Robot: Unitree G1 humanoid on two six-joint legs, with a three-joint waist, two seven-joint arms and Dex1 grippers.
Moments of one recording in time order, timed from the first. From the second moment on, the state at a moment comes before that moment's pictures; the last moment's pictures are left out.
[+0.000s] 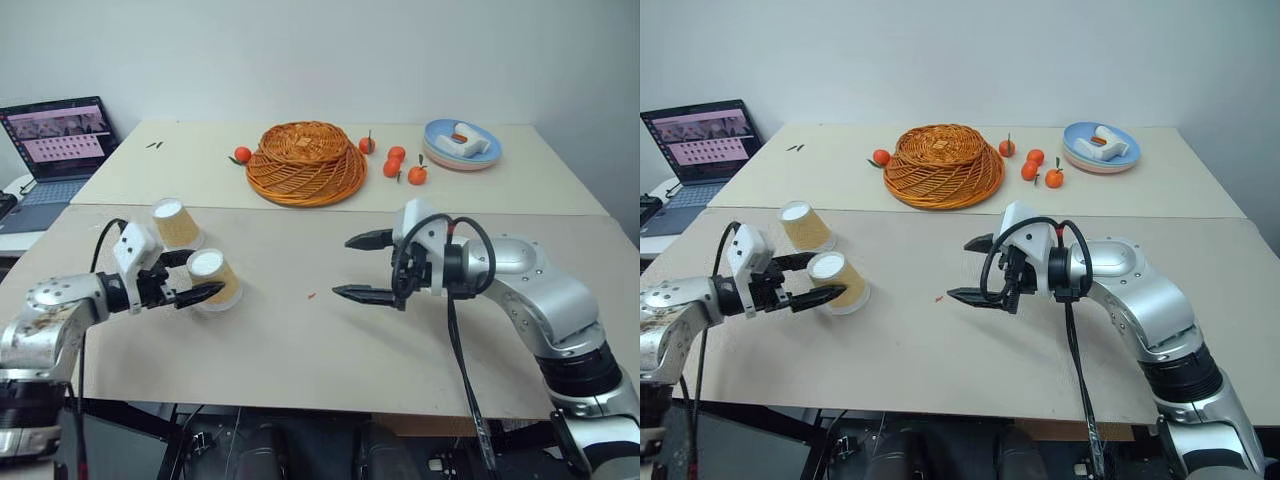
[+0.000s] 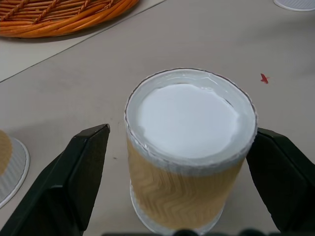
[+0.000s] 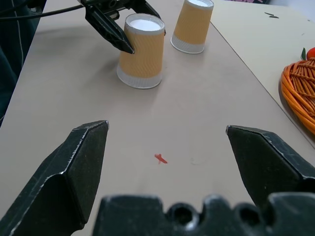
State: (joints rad) left arm -0.30 0.86 0.15 0.08 -0.47 0.40 -1.07; right arm -0.58 -0.69 0.18 -0.40 0.49 0.68 0.91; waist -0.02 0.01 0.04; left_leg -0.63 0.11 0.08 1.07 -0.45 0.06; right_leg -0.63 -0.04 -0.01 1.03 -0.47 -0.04
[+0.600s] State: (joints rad) left arm -0.35 0.83 0.13 0.10 -0.47 0.40 -1.10; right arm -0.57 -0.70 0.16 -0.42 0.49 0.71 0.87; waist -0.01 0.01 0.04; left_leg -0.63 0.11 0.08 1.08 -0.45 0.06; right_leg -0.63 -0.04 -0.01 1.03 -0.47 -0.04
